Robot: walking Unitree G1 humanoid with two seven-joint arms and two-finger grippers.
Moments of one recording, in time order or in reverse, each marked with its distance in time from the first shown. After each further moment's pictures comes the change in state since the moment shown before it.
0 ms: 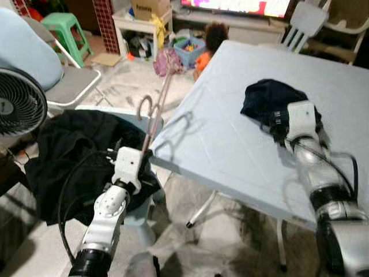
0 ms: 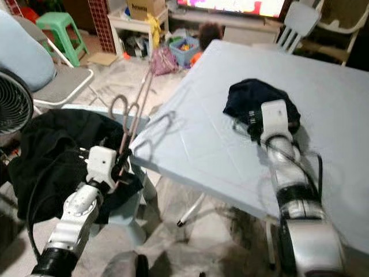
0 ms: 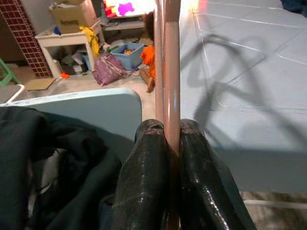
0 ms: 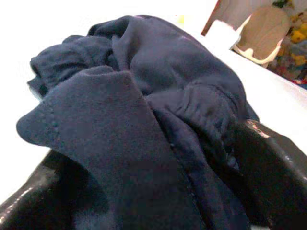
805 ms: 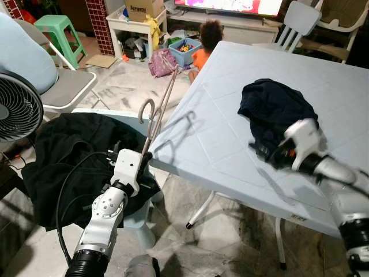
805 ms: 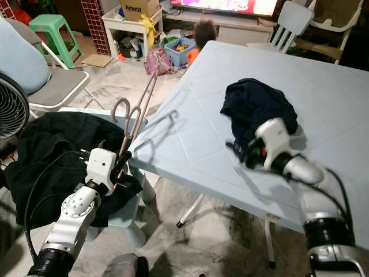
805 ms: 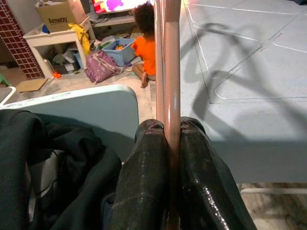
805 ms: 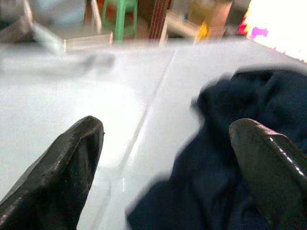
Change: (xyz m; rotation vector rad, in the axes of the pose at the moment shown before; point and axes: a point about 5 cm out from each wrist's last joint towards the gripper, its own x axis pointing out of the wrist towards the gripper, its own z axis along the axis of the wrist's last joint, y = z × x) left arm -0.002 0.001 -0.004 0.030 0.034 -0.032; right arm -0.046 -0.003 0.018 0.063 -0.169 0.638
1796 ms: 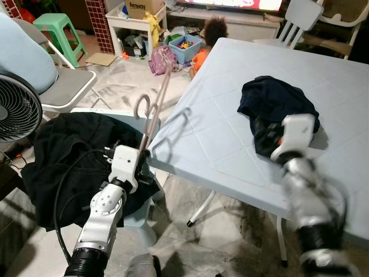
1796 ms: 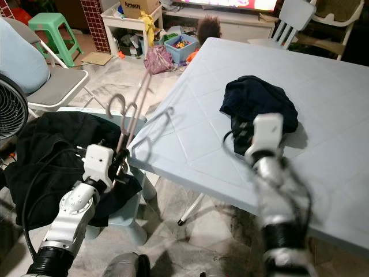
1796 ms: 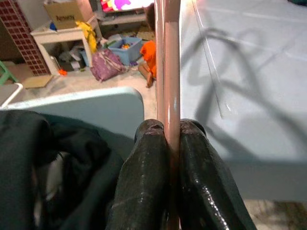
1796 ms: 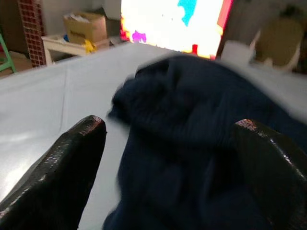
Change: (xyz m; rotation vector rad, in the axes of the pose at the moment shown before) left arm 0.001 0.009 0.012 -0.020 -0.029 0.056; right arm 0.024 0.039 -0.019 0.113 -0.054 -0.586
